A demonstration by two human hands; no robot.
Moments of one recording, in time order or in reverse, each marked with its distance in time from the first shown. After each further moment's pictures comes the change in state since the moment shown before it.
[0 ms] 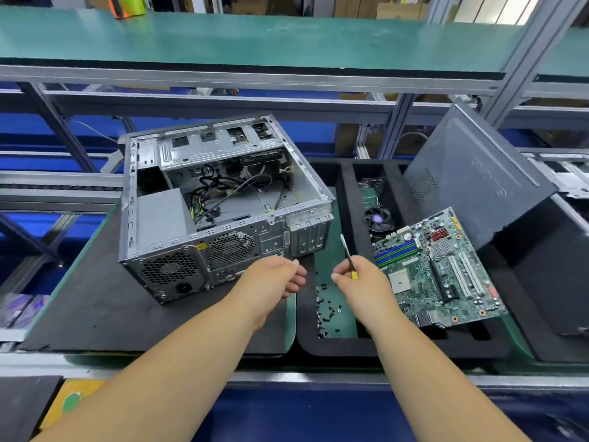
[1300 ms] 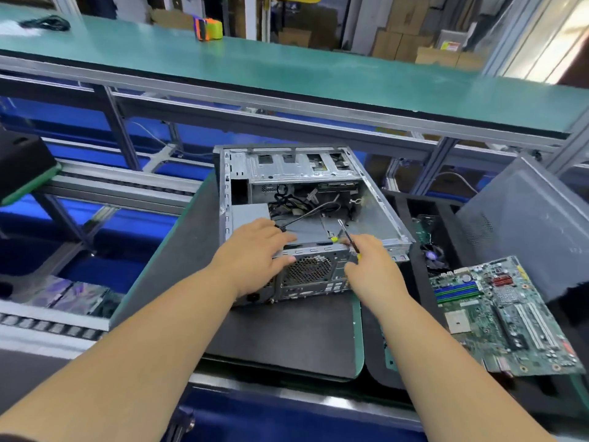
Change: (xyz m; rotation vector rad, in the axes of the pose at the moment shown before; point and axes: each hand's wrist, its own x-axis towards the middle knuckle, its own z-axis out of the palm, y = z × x) left_hand 0.022 0.013 -0.204 1.296 0.171 0.763; right_hand -0.003 -0.130 0.080 -0.324 -0.003 -0.344
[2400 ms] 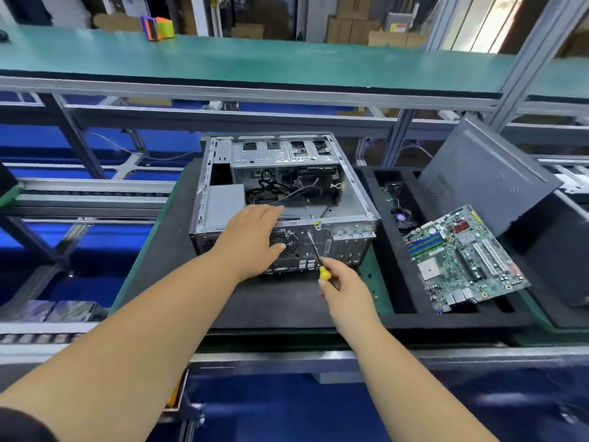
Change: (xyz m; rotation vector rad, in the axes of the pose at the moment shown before) left_hand -0.022 0.040 -0.003 -0.059 0.033 -0.031; right_hand -0.112 0.020 0.057 0.519 0.082 0.173
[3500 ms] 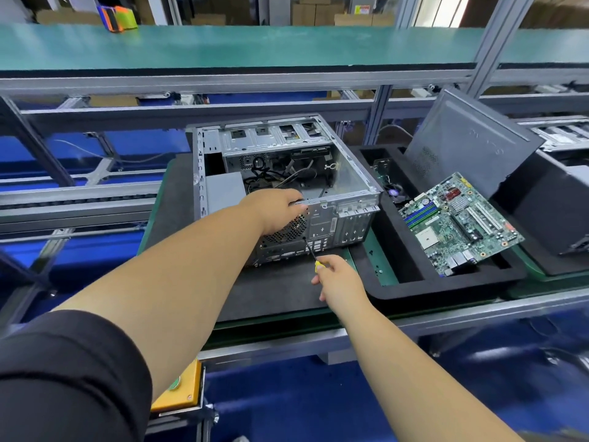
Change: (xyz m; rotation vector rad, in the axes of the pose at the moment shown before) left_hand 0.059 -0.010 0.008 -0.058 -0.271 0.046; right_hand -0.004 -0.002 0.048 0.142 0.052 0.315
